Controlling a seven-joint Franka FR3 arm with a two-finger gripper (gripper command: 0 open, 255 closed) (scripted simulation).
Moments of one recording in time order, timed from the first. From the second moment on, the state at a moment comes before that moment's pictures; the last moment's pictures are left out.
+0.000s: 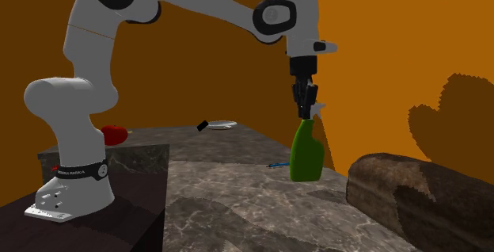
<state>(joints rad) -0.03 0.31 0.06 -1.64 0.05 2.01 -0.17</state>
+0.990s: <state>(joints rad) -0.03 0.31 0.06 -1.65 0.05 2.02 -0.18</state>
